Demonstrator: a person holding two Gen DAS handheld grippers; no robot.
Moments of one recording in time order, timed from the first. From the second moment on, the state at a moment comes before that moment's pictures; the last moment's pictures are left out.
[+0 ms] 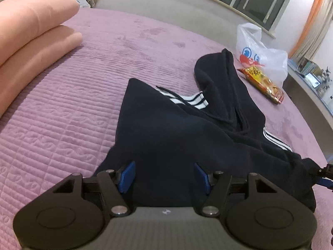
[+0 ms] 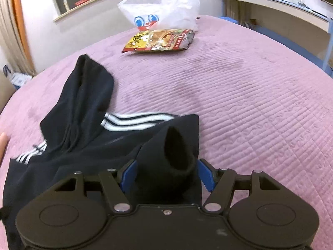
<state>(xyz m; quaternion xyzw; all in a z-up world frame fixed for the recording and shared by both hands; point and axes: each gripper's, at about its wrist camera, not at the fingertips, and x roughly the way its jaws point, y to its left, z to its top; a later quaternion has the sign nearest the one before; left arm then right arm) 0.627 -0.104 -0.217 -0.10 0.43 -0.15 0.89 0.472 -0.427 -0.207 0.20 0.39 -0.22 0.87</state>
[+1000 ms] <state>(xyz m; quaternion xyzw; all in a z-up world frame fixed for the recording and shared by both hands) 0.622 -0.125 -0.216 -0.01 0.43 -0.12 0.89 0.445 -0.399 -0.176 0.11 0.40 -0.19 0.89</state>
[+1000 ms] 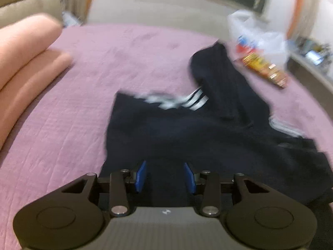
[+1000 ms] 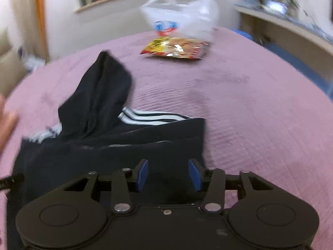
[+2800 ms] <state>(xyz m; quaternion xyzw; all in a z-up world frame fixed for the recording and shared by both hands) 0.915 -0.199 -0.194 -0.26 0.41 -0.38 0.79 0.741 -0.478 -0.202 0.22 0.35 0.00 0.91</state>
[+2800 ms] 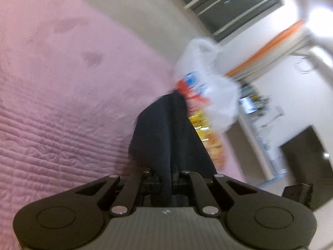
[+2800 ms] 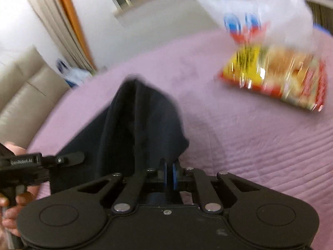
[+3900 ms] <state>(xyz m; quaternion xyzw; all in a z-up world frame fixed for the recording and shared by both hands) 0.564 -0.054 -0.195 -0.15 0.56 -0.33 0.75 0.416 -0.364 -0.199 0.26 0.52 -0.01 0.81</state>
